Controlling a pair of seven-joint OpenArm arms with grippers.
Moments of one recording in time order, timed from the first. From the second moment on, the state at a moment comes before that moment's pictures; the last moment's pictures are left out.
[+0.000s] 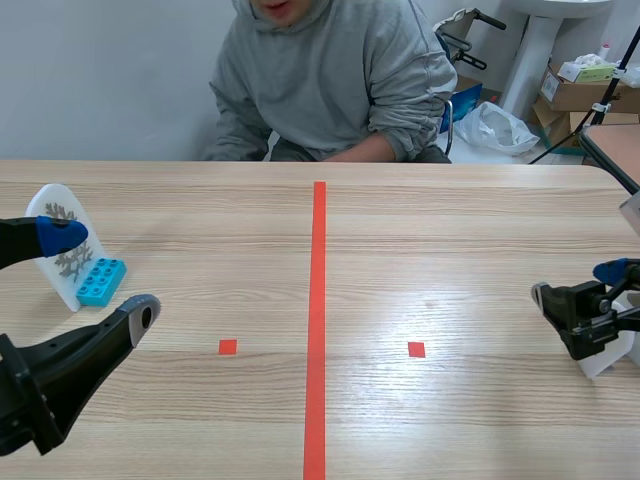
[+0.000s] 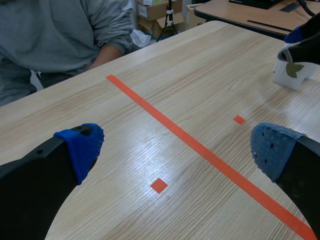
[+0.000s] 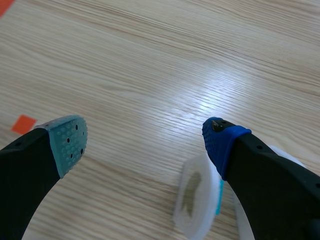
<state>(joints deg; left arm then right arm) 41.2 -37.2 -6.2 110.3 -18.6 -30.1 -18.7 -15.6 24.2 14.9 84.8 13.2 33.1 -9.6</state>
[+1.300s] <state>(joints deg) 41.2 -37.2 -6.2 110.3 -23.5 -30.0 -19.2 -29.4 31.8 15.0 106.0 24.9 45.3 -11.3</state>
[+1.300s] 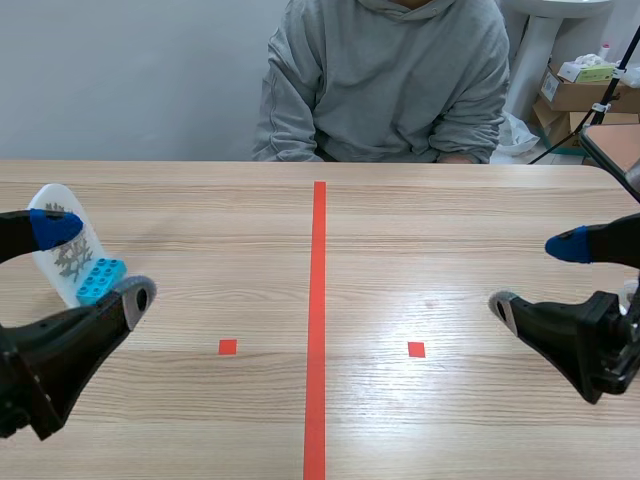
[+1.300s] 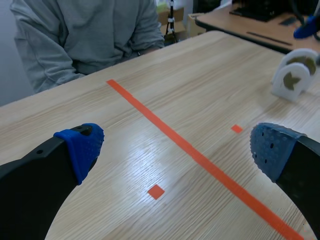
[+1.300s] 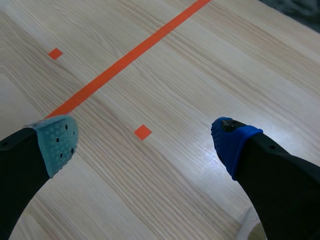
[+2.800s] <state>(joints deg) 41.2 -37.2 -6.2 110.3 -29.5 -30.1 -18.0 -32.8 31.8 18.2 105.8 28.9 45.3 -11.1</state>
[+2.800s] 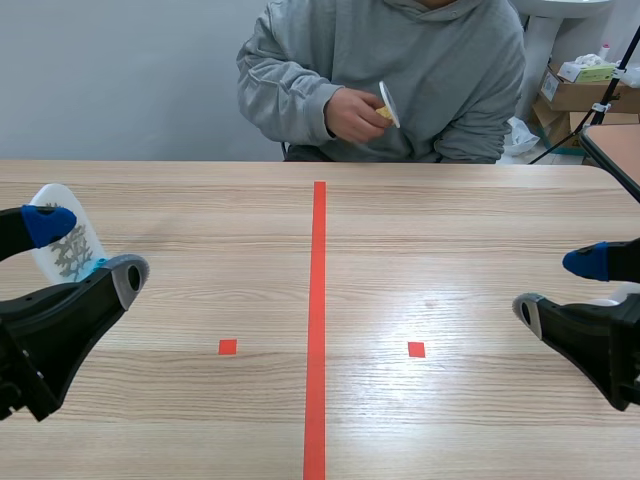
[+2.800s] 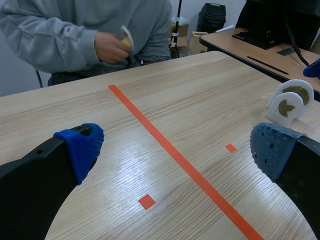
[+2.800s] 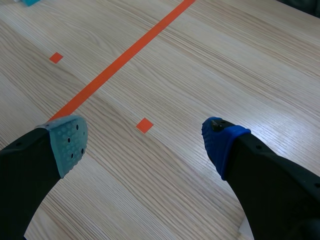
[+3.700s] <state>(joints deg) 41.2 -37.2 -6.2 110.3 -29.0 -30.0 -17.8 -32.8 31.8 18.2 104.1 28.9 45.3 -11.1</state>
